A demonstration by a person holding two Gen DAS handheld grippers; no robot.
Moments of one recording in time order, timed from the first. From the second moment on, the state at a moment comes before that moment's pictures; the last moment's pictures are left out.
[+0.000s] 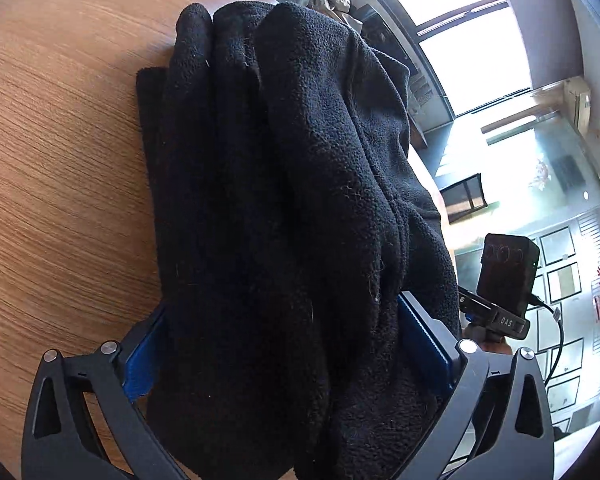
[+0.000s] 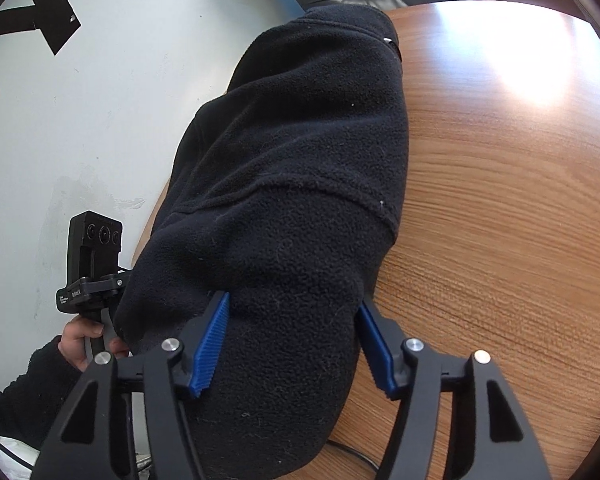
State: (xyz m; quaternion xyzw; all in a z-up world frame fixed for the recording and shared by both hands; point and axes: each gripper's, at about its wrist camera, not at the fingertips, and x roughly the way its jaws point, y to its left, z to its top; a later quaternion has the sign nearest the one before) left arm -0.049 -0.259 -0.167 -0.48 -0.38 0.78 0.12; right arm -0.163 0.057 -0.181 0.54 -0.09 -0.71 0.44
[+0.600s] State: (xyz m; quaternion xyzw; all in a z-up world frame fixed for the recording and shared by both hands) left arm -0.079 -0.358 -0.086 -0.40 -0.32 0.85 0.12; right arm -0.146 -0.018 -0.128 0.42 -0.09 -0.78 0.46
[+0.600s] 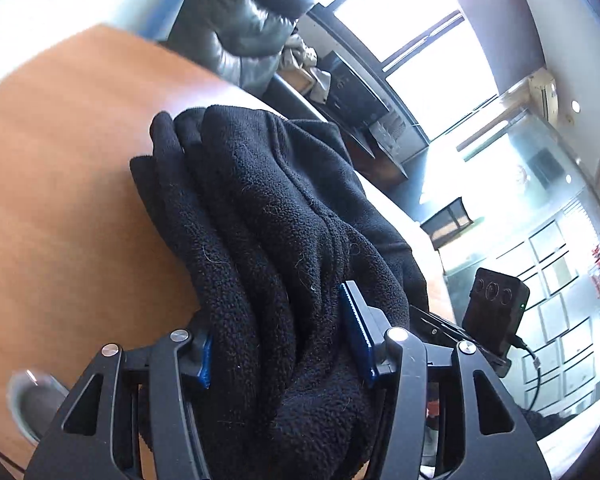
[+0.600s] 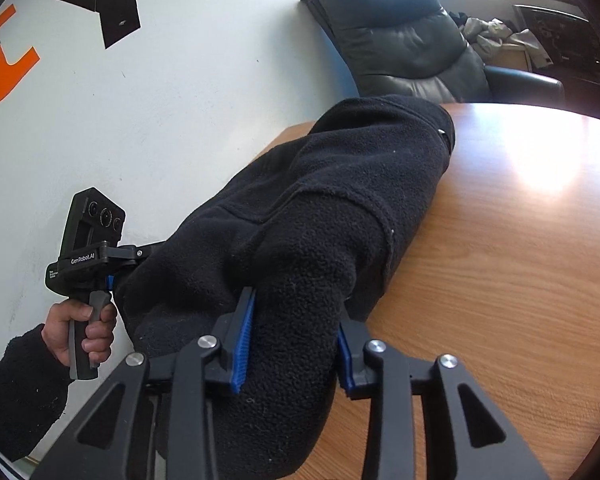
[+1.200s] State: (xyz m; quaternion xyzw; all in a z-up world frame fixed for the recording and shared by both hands) left arm -0.147 -0.507 -0.108 -0.38 -0.27 0.89 -0.01; right arm -0.215 -0.190 -0.169 0.43 -0.09 -0.79 0.43
